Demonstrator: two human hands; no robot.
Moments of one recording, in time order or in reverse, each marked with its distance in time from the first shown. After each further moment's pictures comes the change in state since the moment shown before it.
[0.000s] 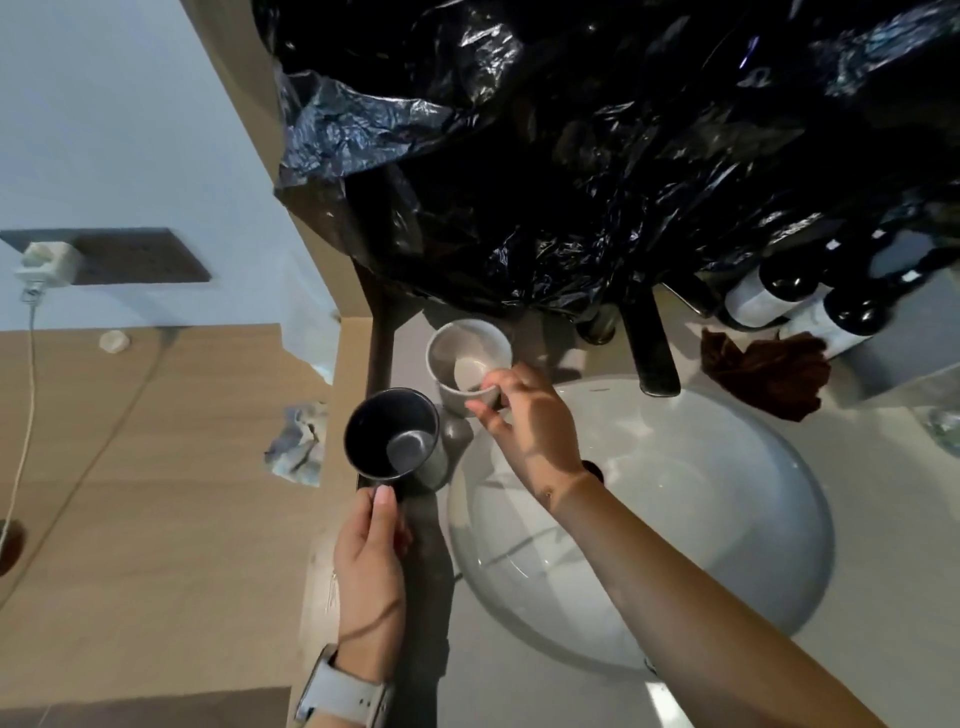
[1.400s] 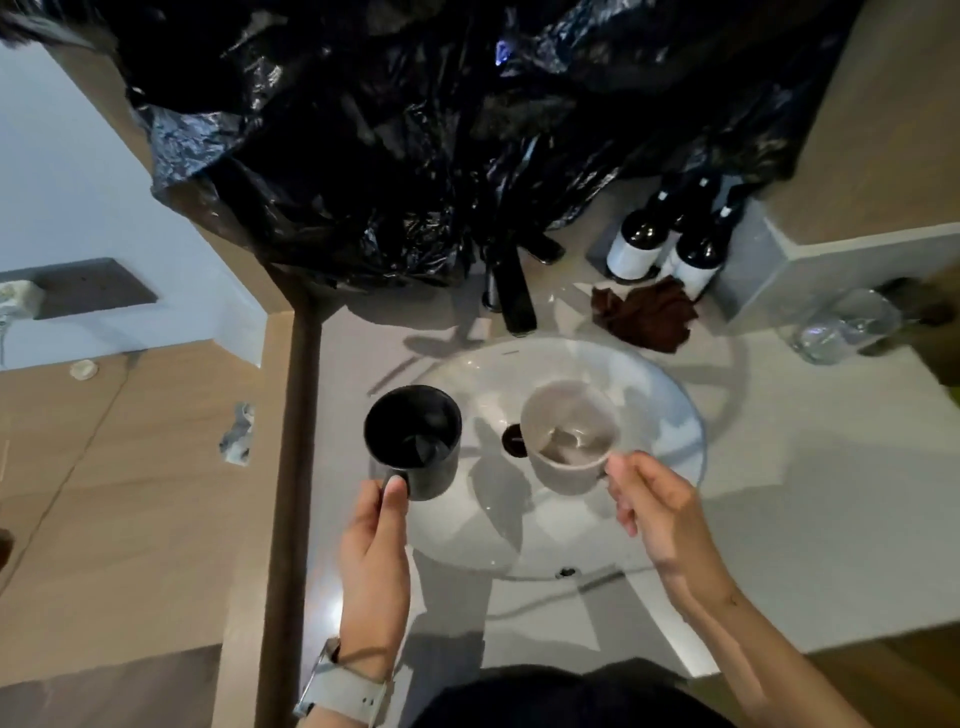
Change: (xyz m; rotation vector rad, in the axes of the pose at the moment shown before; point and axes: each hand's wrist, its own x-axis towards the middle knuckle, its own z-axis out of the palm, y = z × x) left_hand -0.119 0.023 0.048 0.055 -0.179 0.062; right_hand -0.202 0.052 -0.167 0.777 0.127 0.533
